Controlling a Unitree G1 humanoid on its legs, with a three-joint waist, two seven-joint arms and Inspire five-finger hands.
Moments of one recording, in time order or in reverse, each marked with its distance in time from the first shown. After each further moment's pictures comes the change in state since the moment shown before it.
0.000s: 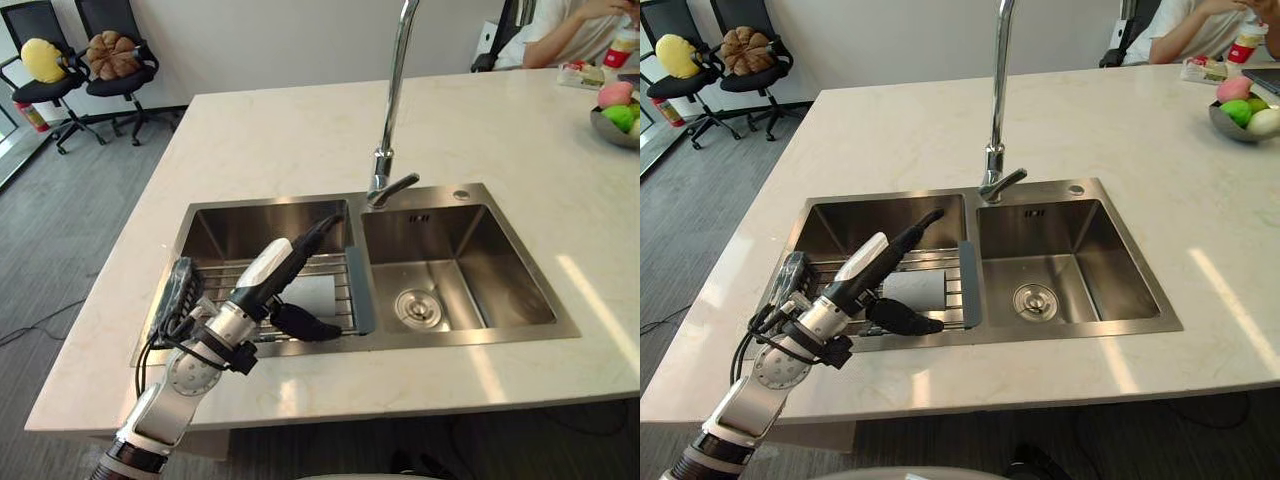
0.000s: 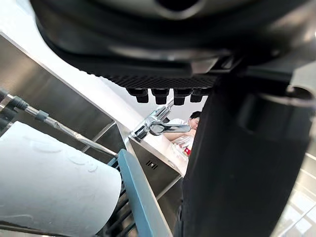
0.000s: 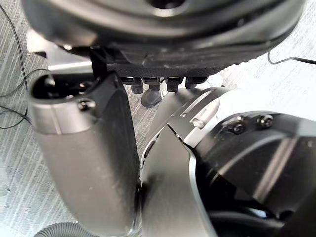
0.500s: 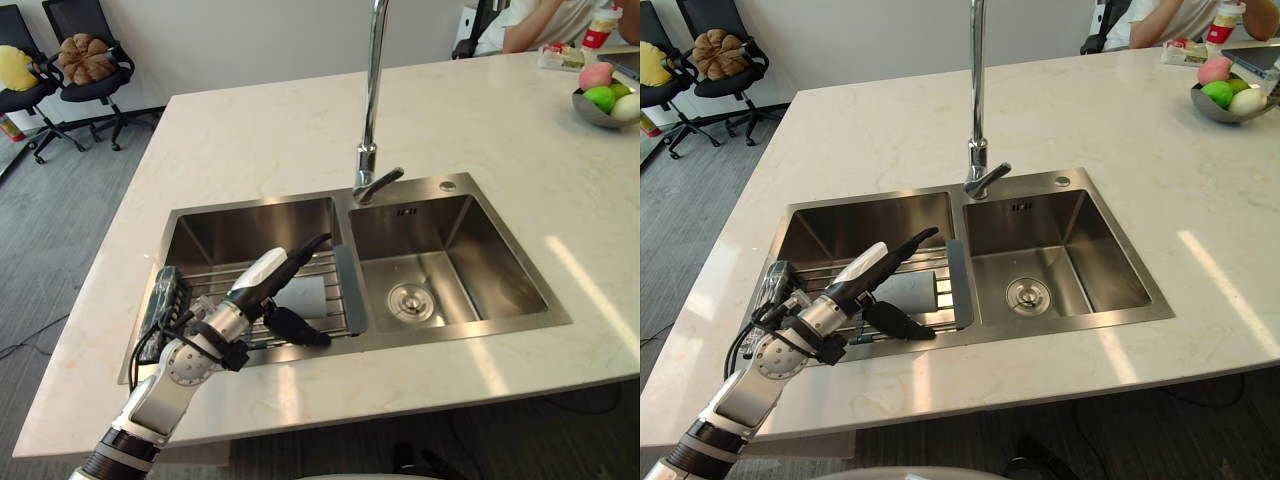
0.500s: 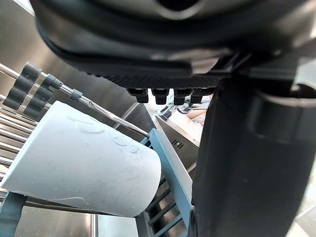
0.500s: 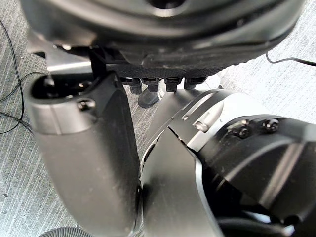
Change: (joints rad) left arm -0.036 0.068 -0.019 0.068 -0.013 0.045 -0.021; right arm -0.012 -0.027 0.020 -0.023 0.000 0.048 -0.002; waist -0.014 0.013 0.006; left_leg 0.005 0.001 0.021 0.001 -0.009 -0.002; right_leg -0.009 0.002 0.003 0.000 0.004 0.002
